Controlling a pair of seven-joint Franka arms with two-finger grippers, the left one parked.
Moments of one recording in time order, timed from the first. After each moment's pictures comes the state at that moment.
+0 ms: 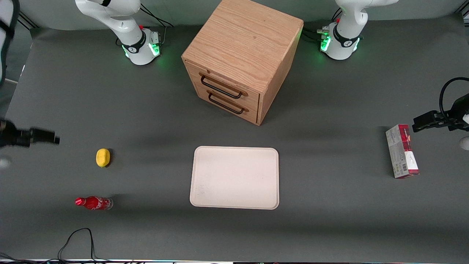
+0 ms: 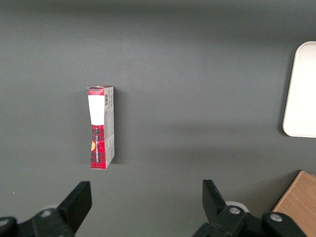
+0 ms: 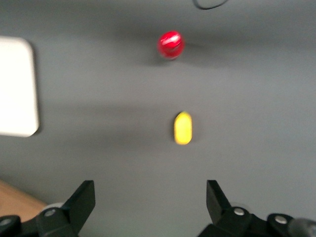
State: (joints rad) arm -0.04 0.51 -0.11 -1.05 0.06 1.44 -0.15
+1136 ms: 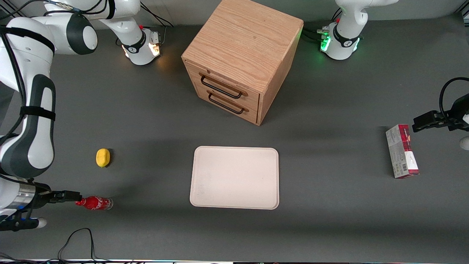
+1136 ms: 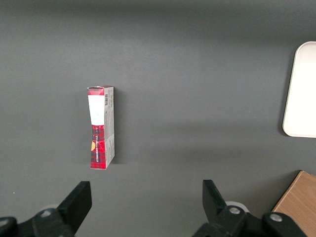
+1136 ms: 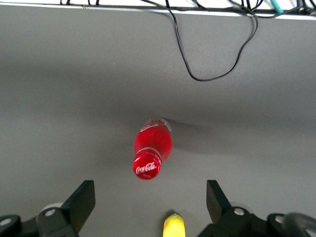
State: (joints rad) arm -0.08 0.91 -0.05 -0.82 0.06 1.74 -0.16
